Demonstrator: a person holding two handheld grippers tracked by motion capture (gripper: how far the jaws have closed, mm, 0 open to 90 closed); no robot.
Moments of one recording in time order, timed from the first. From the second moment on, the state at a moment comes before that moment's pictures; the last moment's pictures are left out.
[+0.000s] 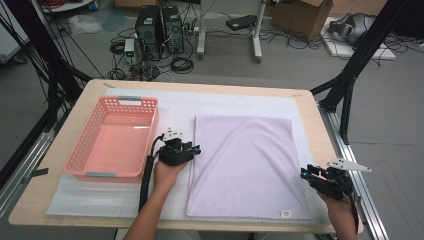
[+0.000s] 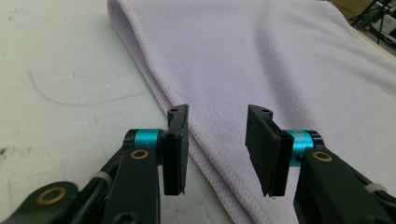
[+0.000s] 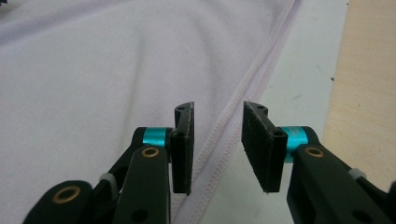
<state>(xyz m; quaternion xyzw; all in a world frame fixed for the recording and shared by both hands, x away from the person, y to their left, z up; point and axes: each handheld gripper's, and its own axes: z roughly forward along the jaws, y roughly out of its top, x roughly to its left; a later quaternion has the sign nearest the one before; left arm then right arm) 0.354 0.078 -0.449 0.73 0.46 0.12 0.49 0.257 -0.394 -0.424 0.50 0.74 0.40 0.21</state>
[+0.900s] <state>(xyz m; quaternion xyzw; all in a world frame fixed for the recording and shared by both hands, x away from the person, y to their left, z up) 0.354 0.078 -0.450 0.75 0.43 0.15 0.48 0.334 -0.390 -0.435 0.53 0.73 0.38 0.21</state>
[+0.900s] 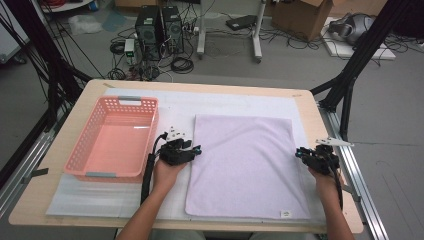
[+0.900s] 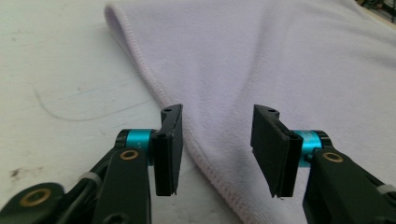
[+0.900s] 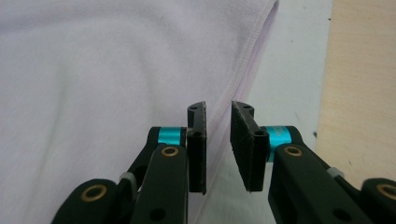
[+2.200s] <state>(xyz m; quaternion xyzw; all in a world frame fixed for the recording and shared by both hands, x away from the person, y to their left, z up) 0.336 0.081 -0.434 0.75 0.41 0.16 0.49 0.294 -0.408 -0.431 0.51 0.73 0.40 0.23</state>
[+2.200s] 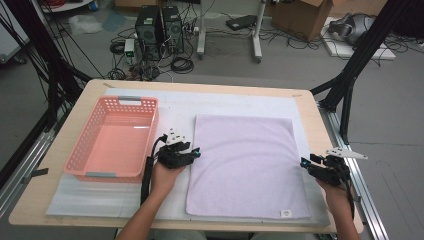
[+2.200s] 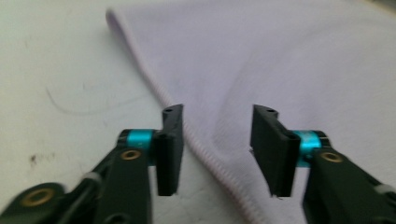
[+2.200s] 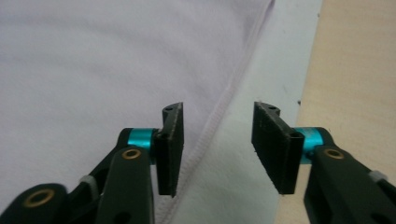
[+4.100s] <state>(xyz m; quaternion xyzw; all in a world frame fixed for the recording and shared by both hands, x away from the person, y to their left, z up) 0.384 0.071 -0.426 0.73 0.43 0.14 0.52 0.335 -0.397 -0.420 0.50 0.73 0.41 0.21</state>
